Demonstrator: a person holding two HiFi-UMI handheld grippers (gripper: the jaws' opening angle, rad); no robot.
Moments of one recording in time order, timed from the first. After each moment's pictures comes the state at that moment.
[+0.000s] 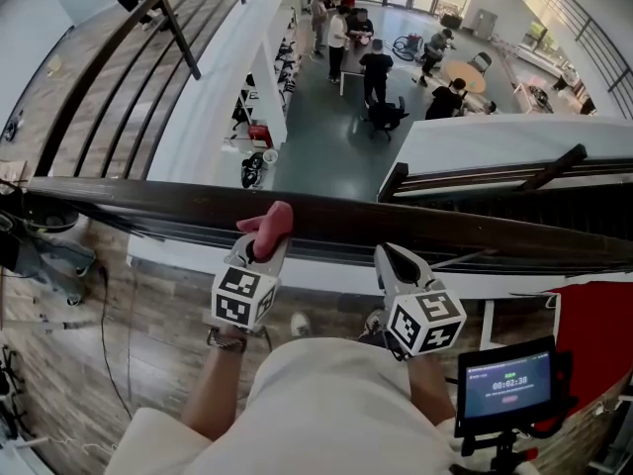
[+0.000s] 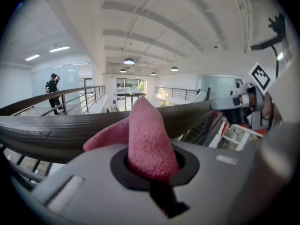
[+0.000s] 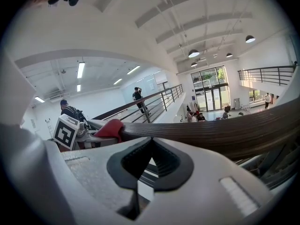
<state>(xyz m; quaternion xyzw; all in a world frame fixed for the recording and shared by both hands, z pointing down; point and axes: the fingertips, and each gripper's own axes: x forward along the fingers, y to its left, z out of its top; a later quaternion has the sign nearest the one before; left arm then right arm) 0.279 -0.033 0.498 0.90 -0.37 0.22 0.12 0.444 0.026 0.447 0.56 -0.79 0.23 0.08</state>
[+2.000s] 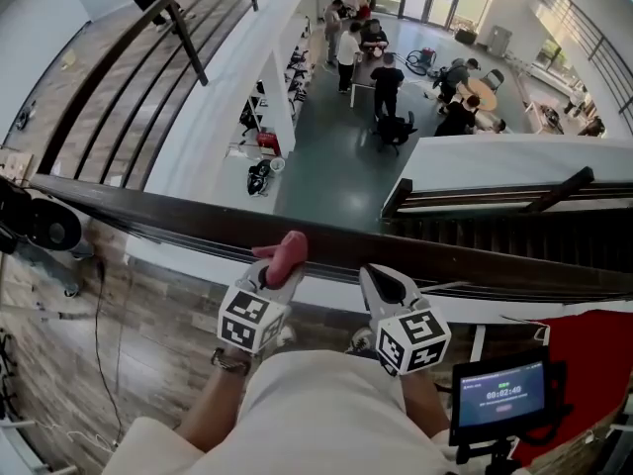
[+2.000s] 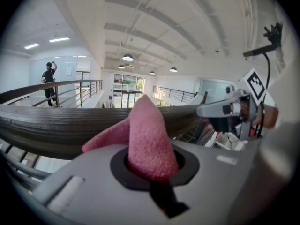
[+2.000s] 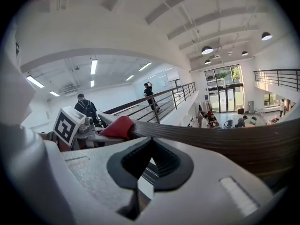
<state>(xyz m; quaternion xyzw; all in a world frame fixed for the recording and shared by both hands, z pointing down) 0.370 -0.005 0.502 0.90 -0.35 0.21 0.16 0.483 0.022 0.457 0.49 -0.84 0.21 0.10</state>
